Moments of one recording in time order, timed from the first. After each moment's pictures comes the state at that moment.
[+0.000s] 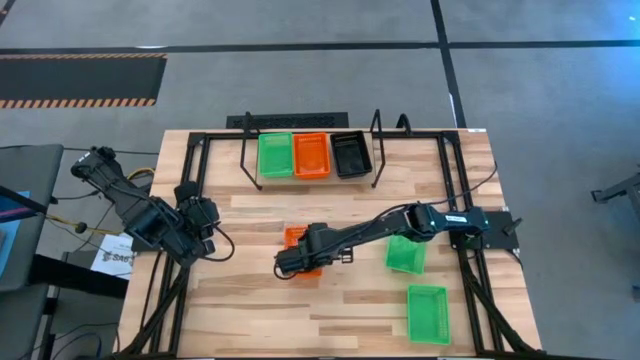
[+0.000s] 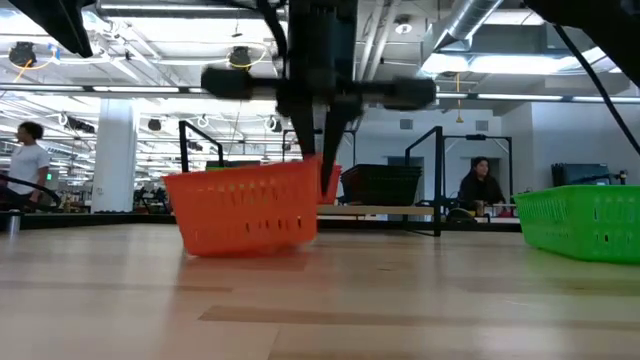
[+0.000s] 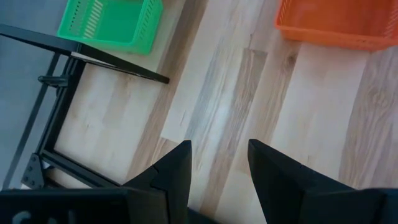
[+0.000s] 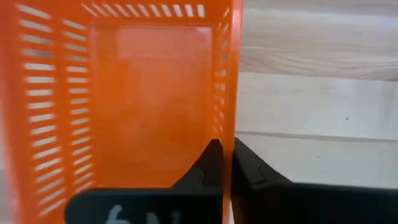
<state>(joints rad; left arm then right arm) -0.68 1.02 1.10 -1.57 -0.58 -0.95 0.24 2.48 2.33 -1.40 0.18 1.76</state>
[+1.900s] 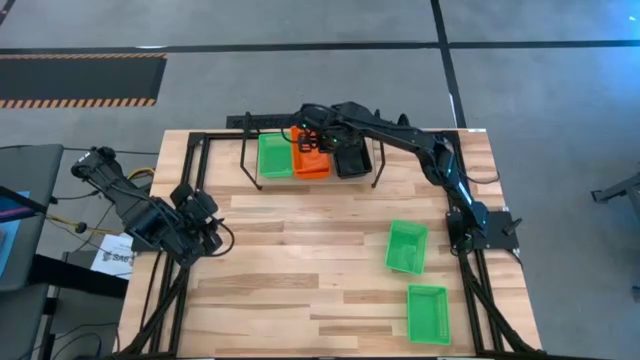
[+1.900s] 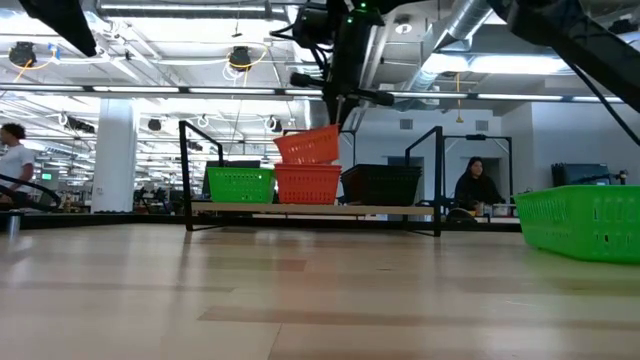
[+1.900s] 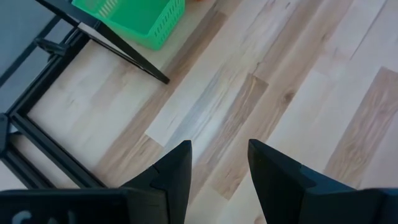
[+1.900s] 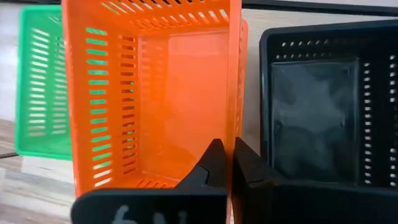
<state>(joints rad) -0.68 1.03 1.10 -1.55 -0.63 -1.24 -0.36 2.25 2.35 -1.30 0.21 1.07</state>
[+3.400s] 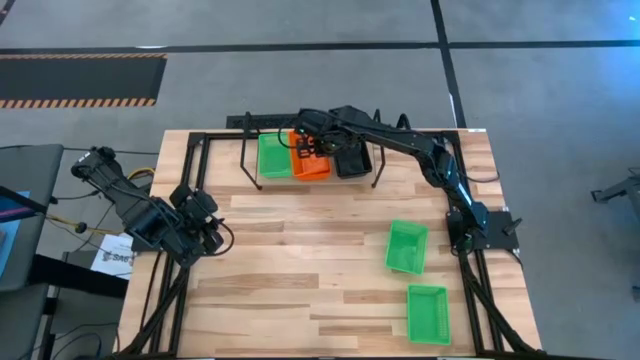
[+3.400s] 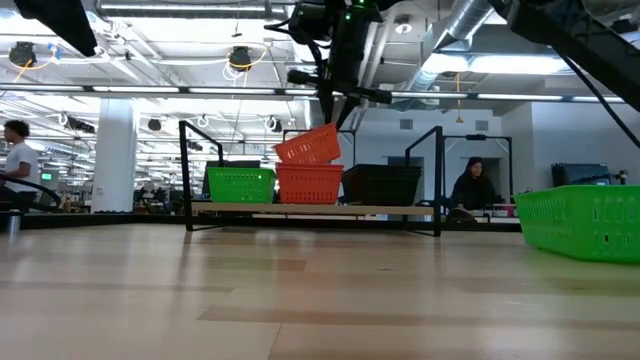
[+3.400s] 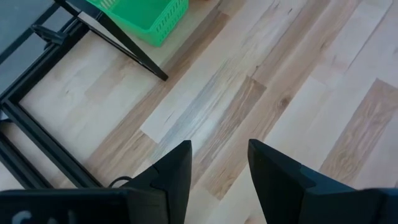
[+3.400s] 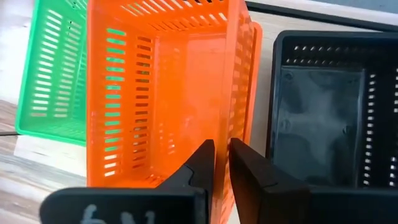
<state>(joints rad) -0.68 1.03 1.10 -1.55 -0.63 -1.31 -0.34 2.25 2.35 -1.29 0.24 0.99</state>
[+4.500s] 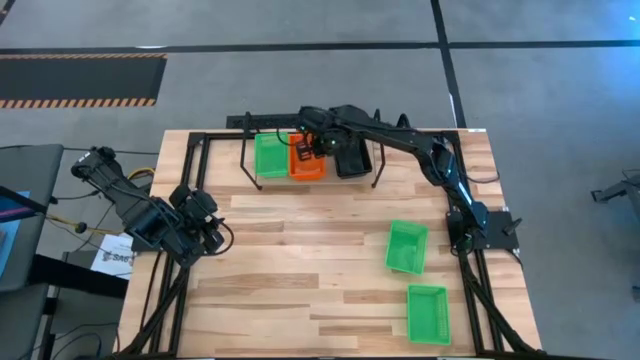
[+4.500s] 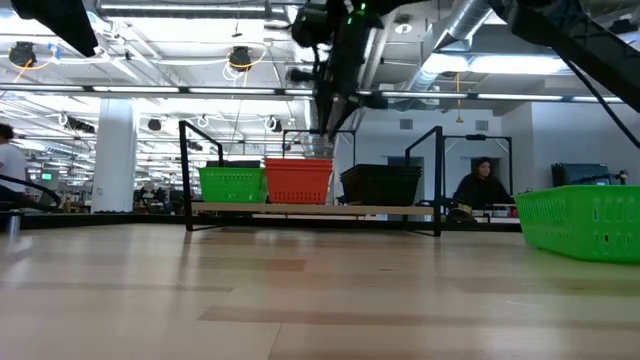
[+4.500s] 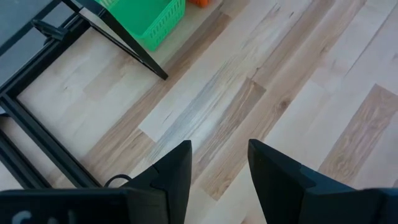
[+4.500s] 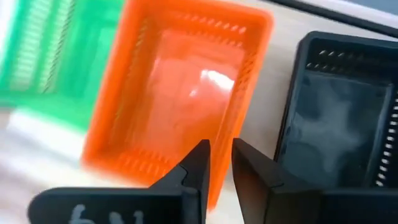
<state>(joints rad) -0.68 1.03 1.10 -1.55 -0.63 -1.34 -0.36 2.25 2.31 -1.24 0.16 0.85</state>
